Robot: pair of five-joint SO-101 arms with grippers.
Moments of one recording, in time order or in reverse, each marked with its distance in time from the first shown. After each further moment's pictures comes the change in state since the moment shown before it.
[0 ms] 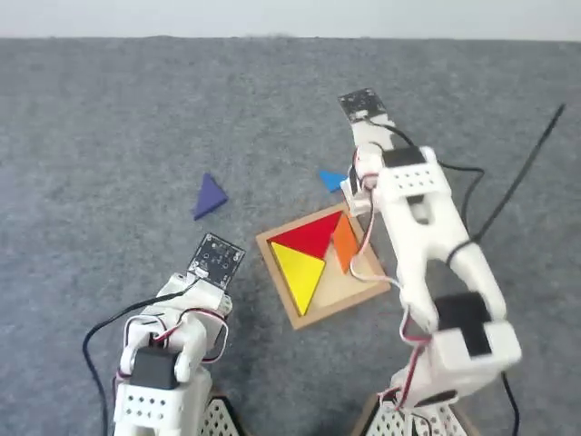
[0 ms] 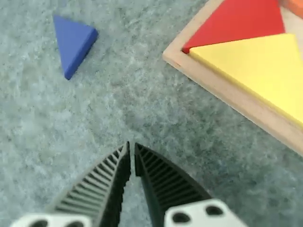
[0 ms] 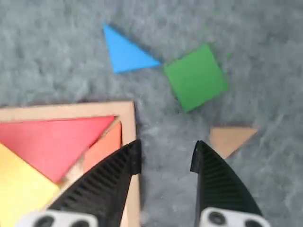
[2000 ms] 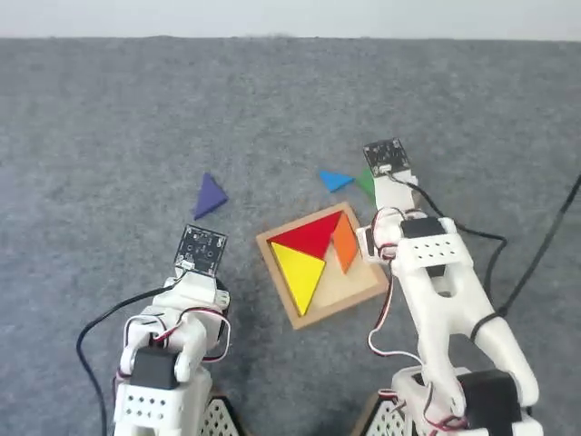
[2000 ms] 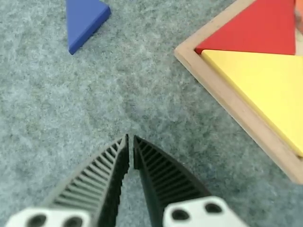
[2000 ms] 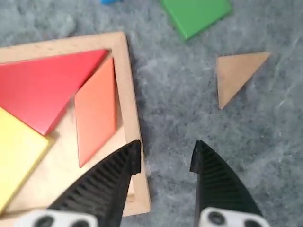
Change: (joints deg) left arm -0.1 0.0 0.0 0.1 11.2; right arm 2.0 -27.7 38.8 -16.2 -5.7
